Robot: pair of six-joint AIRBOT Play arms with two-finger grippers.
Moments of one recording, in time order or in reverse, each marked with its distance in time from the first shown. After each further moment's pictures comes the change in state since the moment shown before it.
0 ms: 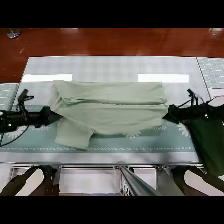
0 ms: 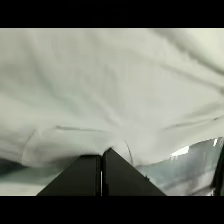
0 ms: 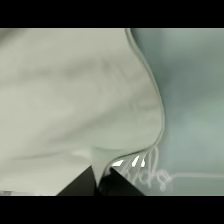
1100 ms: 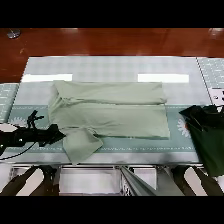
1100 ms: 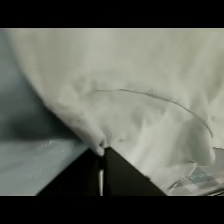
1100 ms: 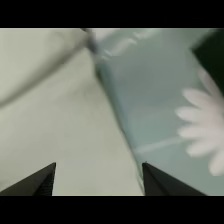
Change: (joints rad) left arm 0.009 0.020 -0.282 0.133 0.077 -0.112; right arm -0.312 0.365 -0.169 -0.023 0.072 -0.042
